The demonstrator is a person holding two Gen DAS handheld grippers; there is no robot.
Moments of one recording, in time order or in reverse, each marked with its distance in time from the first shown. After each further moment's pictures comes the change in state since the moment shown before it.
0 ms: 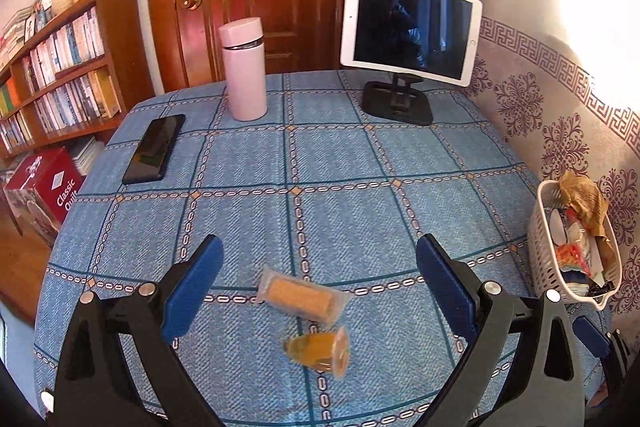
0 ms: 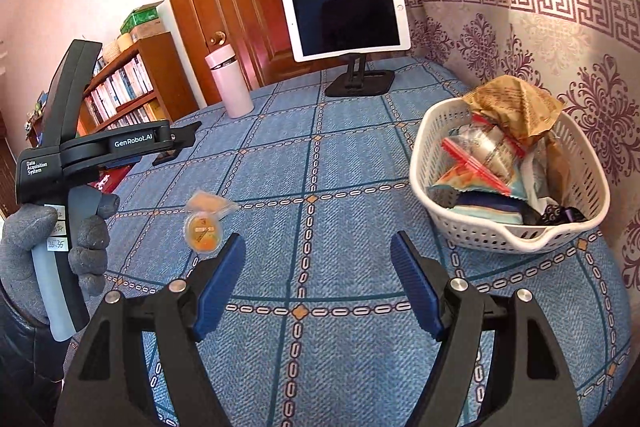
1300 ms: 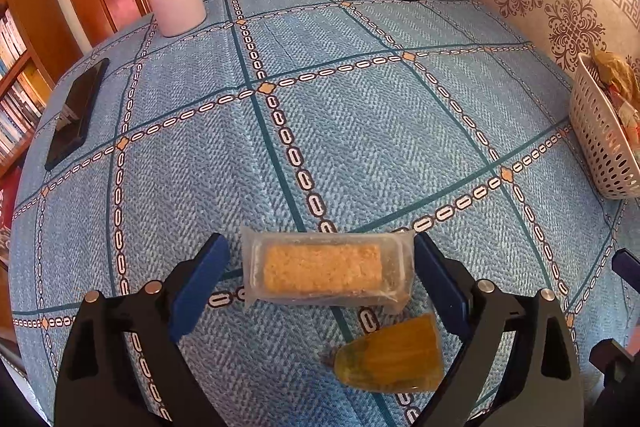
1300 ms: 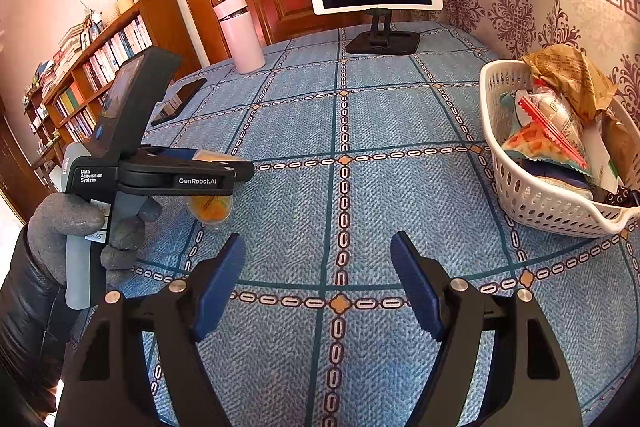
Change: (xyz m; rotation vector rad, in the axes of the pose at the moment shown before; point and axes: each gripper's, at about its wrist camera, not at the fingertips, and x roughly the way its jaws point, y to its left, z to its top) left arm 0.104 0.005 -0.033 0.244 0.276 -0.134; right arm 0.043 0.029 -0.010 -0.032 0.125 -0.004
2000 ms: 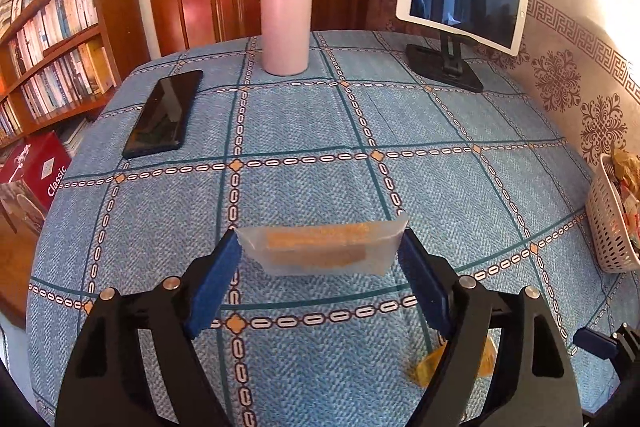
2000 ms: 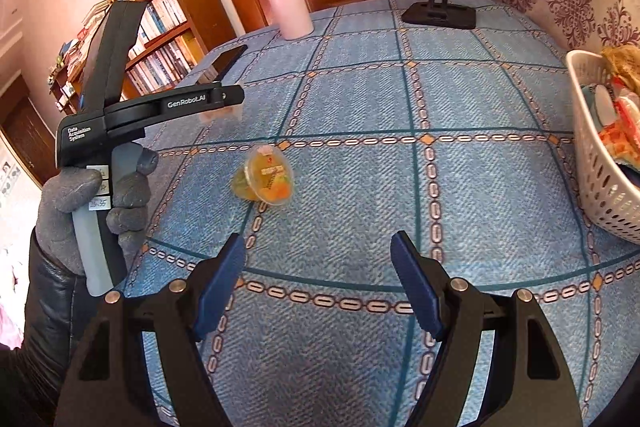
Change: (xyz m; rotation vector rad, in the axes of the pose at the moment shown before) left arm -0.046 0.070 -0.009 -0.229 -0.204 0.101; right arm 0.032 0.042 0.004 -0.031 0.132 0.155
